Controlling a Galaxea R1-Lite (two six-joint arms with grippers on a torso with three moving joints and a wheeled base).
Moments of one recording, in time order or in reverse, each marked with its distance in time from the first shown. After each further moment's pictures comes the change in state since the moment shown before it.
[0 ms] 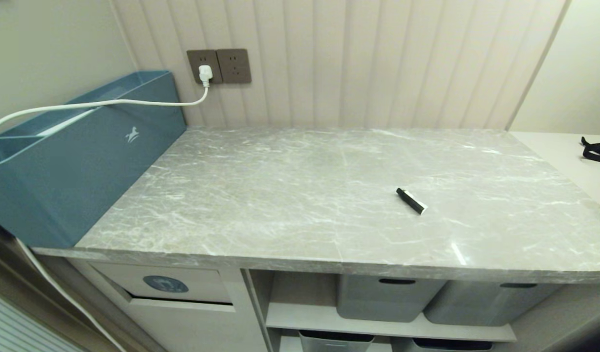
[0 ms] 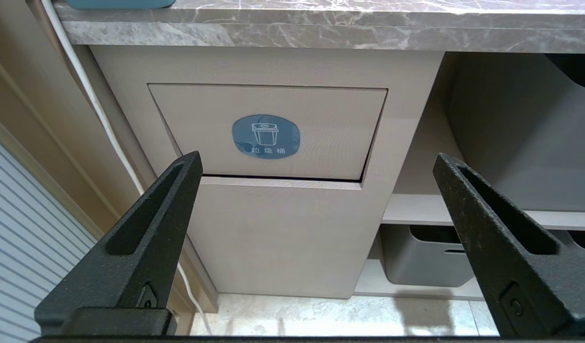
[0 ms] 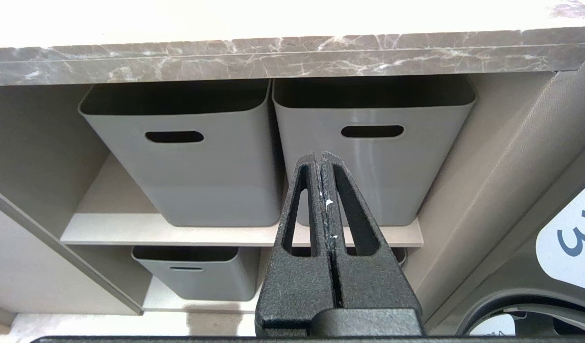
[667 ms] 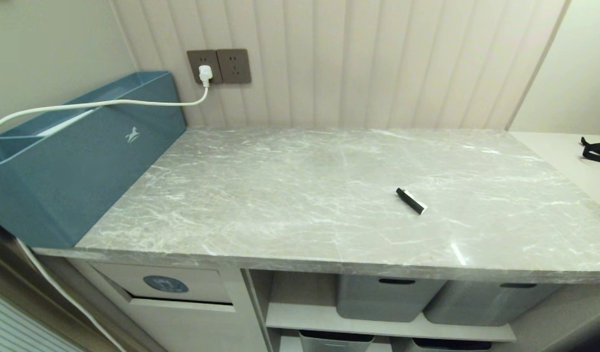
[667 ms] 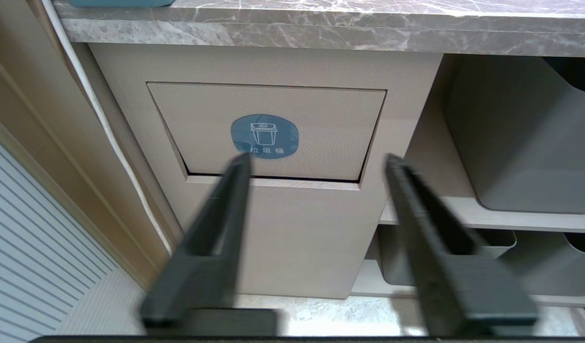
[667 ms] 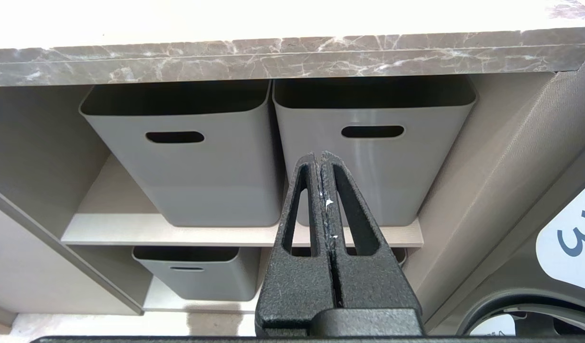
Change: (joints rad) left arm 0.000 0.000 0.000 0.001 -0.002 -0.011; right arm 0.000 0.000 0.000 0.000 0.000 0.001
